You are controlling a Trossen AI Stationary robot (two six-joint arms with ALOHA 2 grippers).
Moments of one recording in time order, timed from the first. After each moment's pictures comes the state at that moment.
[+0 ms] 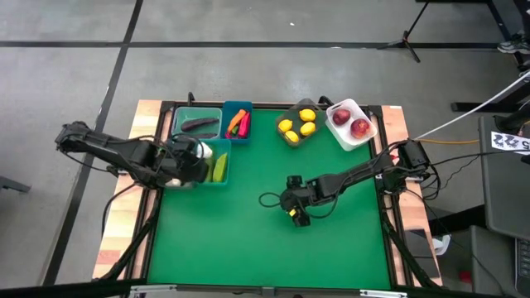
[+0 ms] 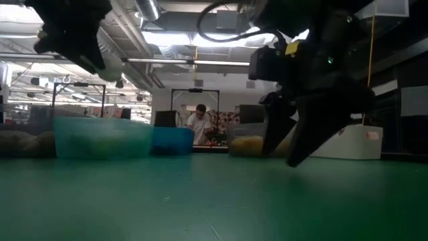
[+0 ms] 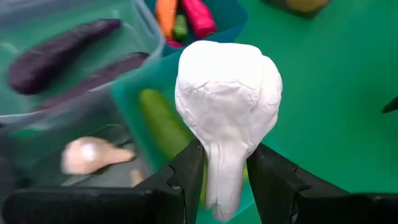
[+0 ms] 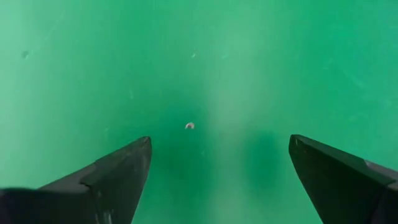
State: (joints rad) left arm -0.24 0.93 0.84 -1.05 -0.61 -1.21; right arm 0.25 1.80 1.04 -0.35 0.09 0.05
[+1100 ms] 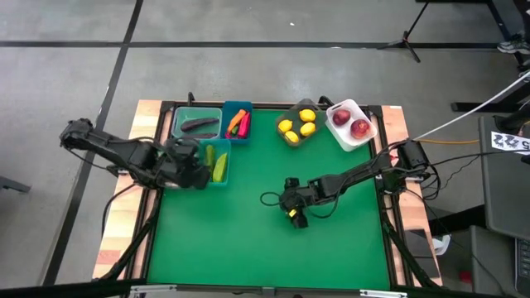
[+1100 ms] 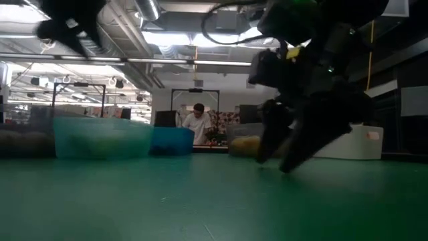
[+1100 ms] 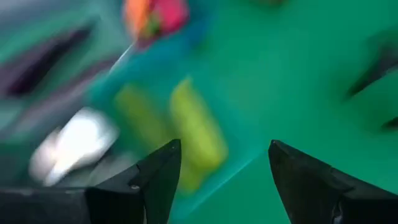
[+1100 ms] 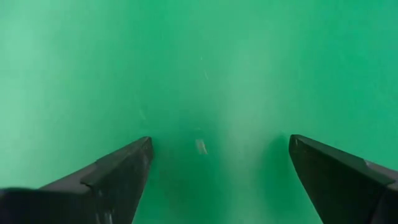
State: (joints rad) left arm -0.32 1.01 0.97 -1.16 -0.57 -1.21; right arm 0.25 1.81 0.96 -0.16 0.04 0.05
